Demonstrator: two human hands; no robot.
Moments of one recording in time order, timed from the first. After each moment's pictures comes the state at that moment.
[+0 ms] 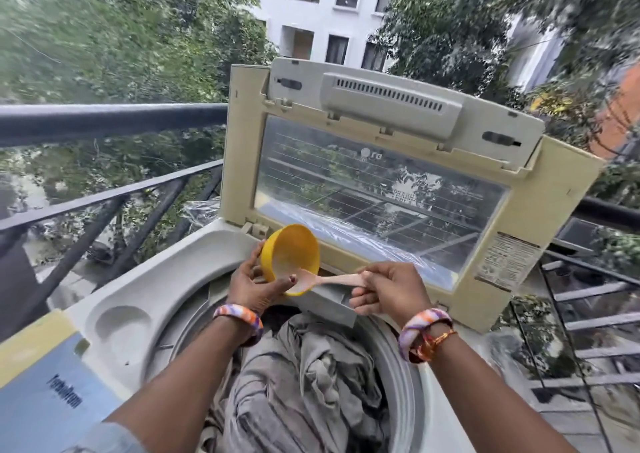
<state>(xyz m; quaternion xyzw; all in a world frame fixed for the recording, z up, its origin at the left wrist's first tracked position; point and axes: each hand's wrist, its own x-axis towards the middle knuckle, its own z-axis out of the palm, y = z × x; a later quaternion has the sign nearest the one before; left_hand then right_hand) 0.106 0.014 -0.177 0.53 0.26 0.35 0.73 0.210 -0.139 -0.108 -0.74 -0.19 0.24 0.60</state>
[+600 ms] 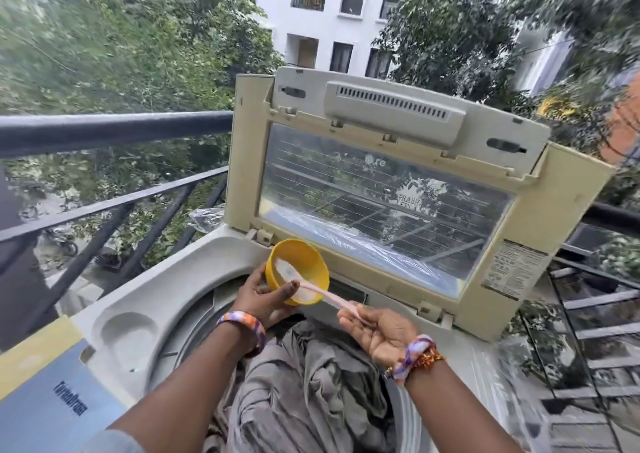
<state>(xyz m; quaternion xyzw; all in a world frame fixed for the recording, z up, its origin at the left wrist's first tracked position) 0.108 0.016 -0.184 0.41 0.24 0.27 0.84 0.211 -0.136 -0.145 -0.52 0.05 0.44 0.73</state>
